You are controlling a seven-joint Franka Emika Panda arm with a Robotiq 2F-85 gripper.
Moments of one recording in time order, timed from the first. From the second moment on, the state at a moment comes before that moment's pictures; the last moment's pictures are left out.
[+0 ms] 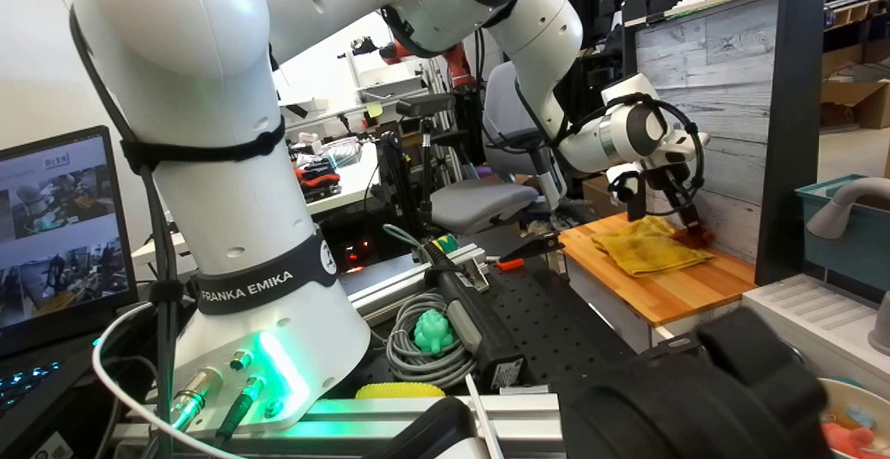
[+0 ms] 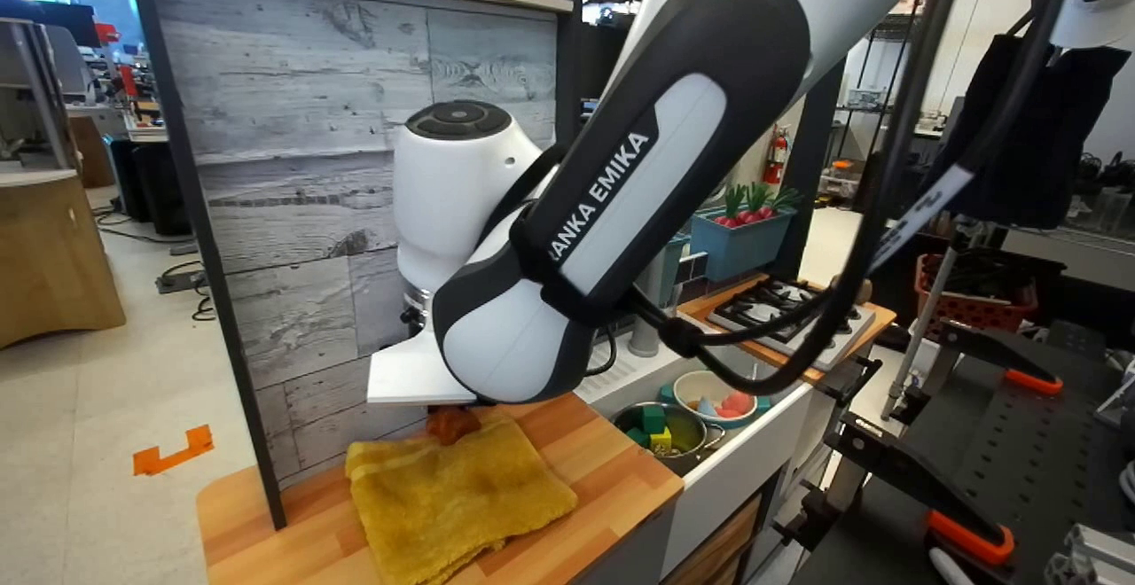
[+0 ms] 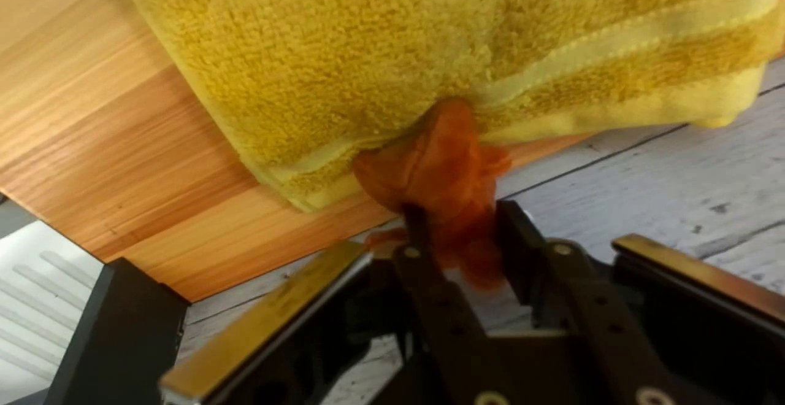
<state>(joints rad) 0.63 1.26 -0.25 -1.31 -0.10 2.82 1.09</state>
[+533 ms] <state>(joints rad) 0.51 1.19 -0.13 -1.33 -0.09 2.65 0.90</state>
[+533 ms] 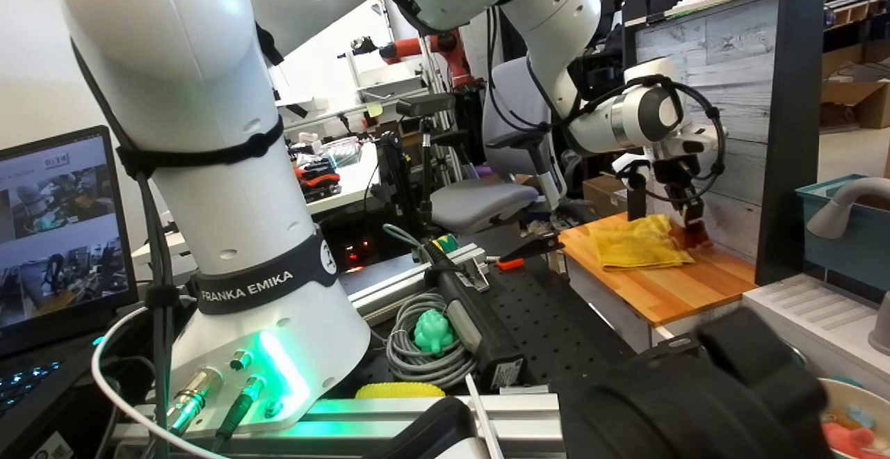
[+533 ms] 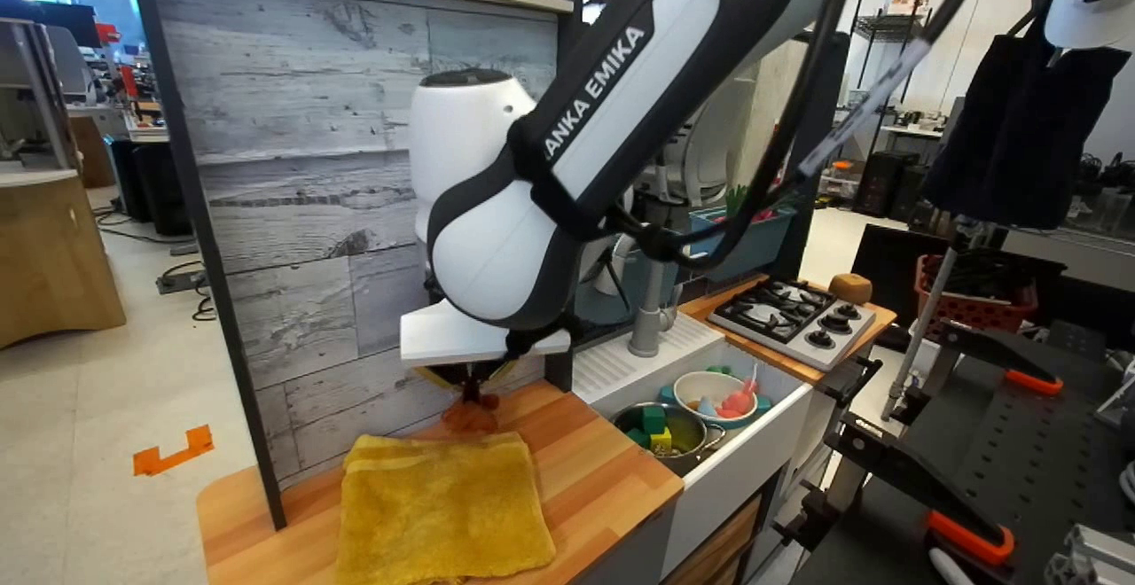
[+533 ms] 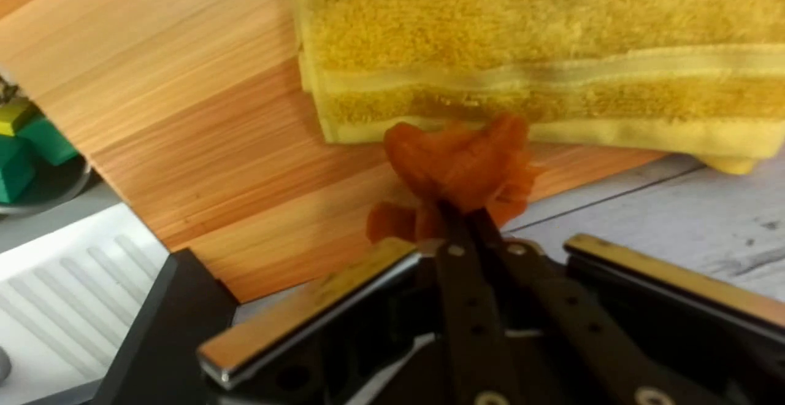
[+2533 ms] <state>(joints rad) 0.47 0.94 -0.04 -1.71 -0.08 2.85 1.07</state>
